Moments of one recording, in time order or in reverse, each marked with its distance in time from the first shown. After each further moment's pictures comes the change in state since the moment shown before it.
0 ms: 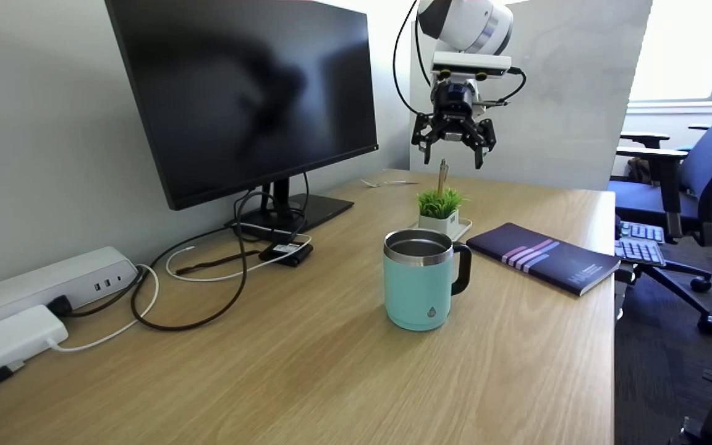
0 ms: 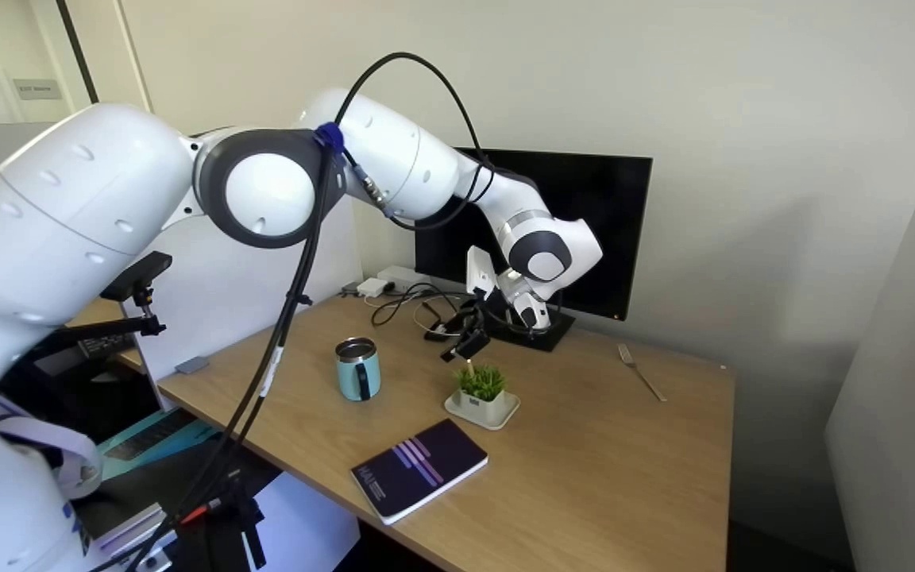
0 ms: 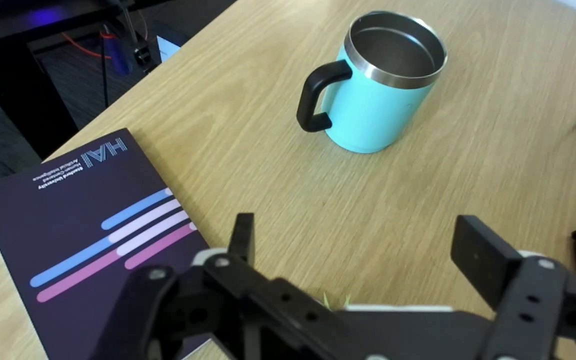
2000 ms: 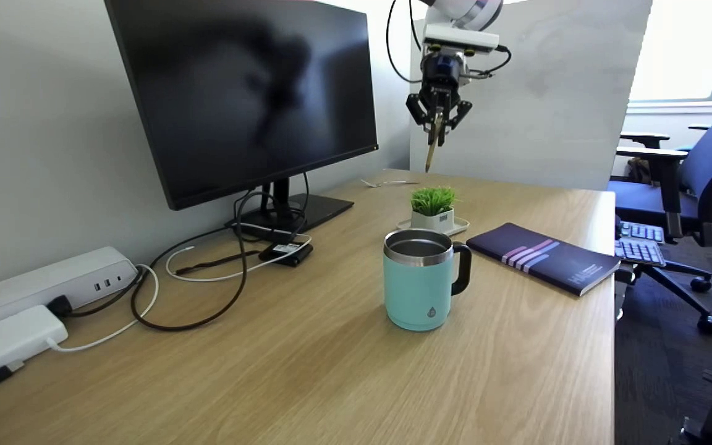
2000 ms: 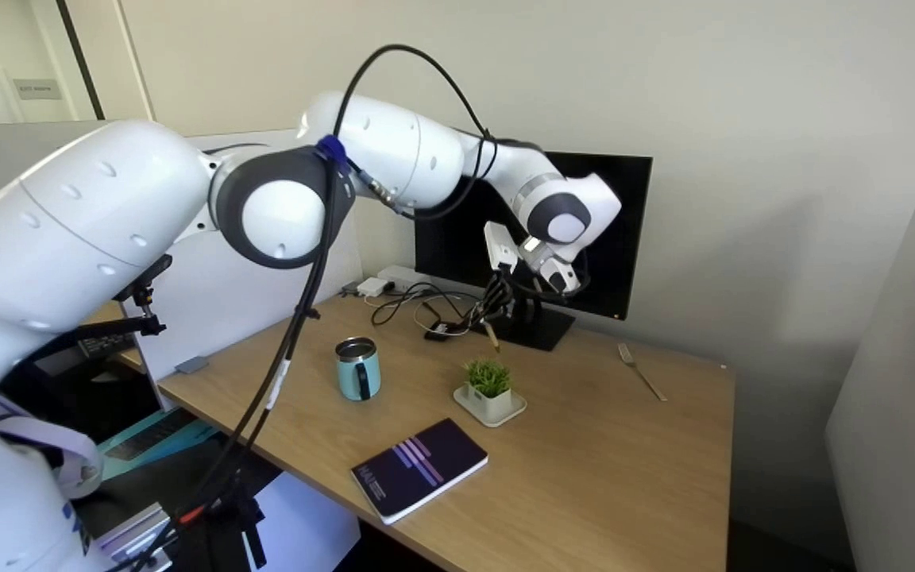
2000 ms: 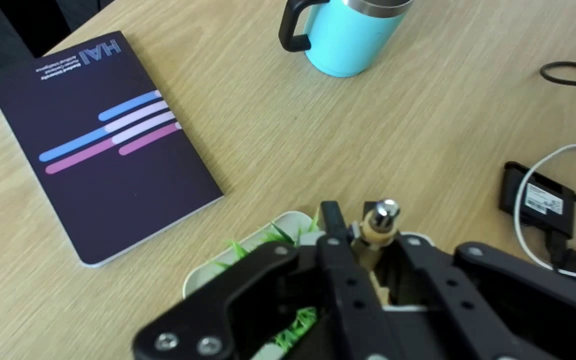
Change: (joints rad) arm -0.016 0.053 0.024 0.254 -0.088 0.000 -0.008
